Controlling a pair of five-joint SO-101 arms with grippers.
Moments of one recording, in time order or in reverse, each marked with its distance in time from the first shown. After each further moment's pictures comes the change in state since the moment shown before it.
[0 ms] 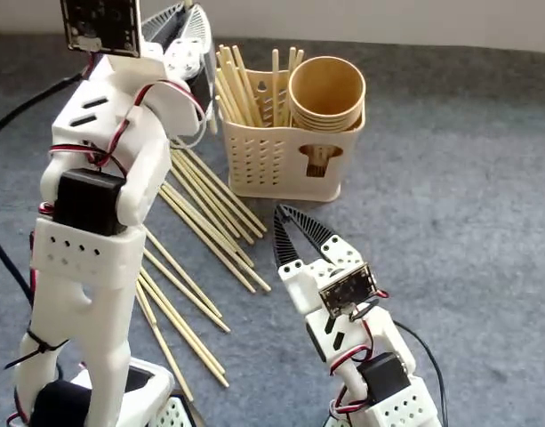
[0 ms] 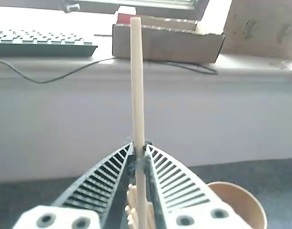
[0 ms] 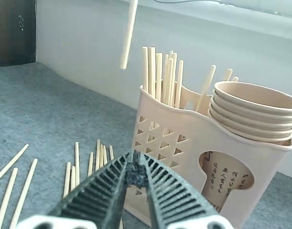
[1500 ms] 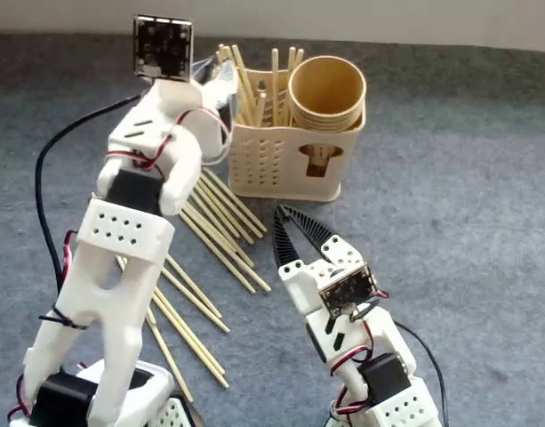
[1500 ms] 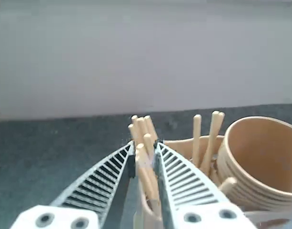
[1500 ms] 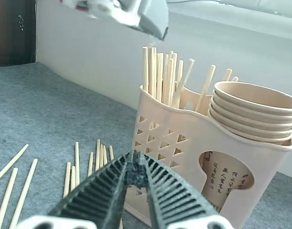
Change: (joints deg) left arm -0.8 2.4 23.3 -12.4 -0.1; right arm 0.0 0.0 0.0 0.0 0.0
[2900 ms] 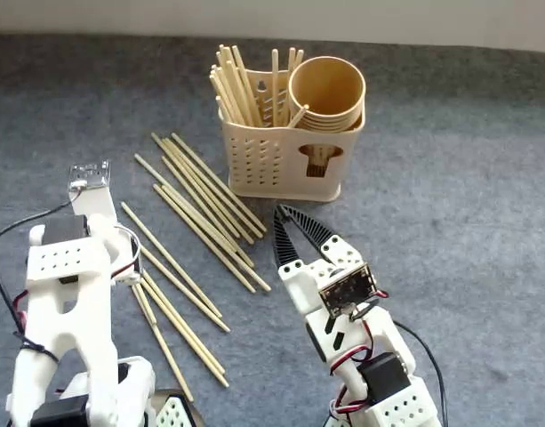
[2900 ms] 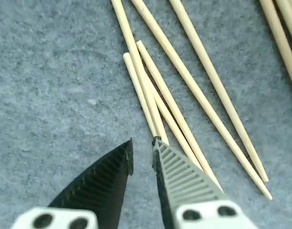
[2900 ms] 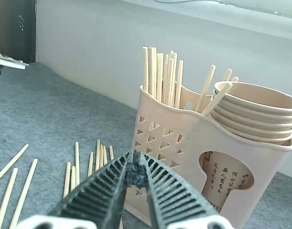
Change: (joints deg) left arm -27.8 -6.2 29.5 43.6 -5.2; right arm 0.0 0.0 0.0 0.0 0.0
